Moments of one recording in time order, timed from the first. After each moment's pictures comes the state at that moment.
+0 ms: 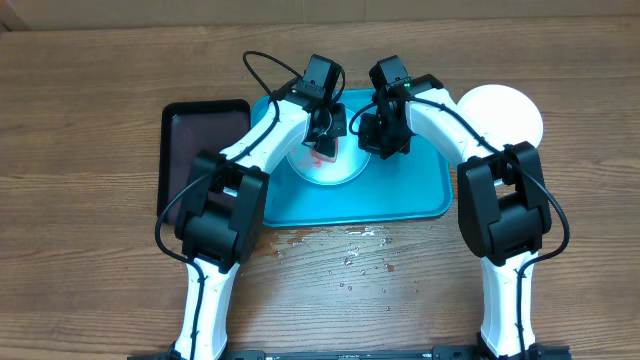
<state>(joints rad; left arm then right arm) -0.43 2.28 1.74 -0.59 0.09 -0.45 0.35 2.25 1.73 -0.88 -0.21 0.49</state>
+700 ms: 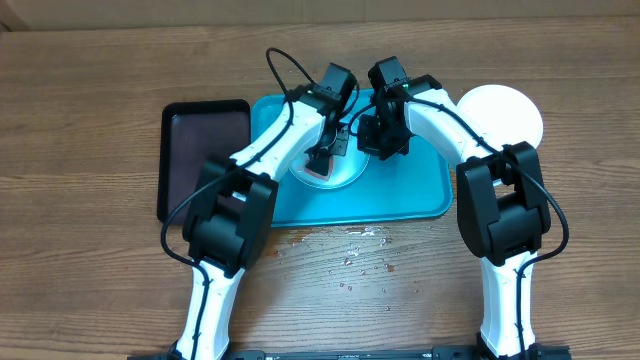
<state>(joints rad) -0.48 2.28 1.78 -0.84 -0.09 -0.30 0.35 2.25 1.73 -0.89 -0.22 0.48</state>
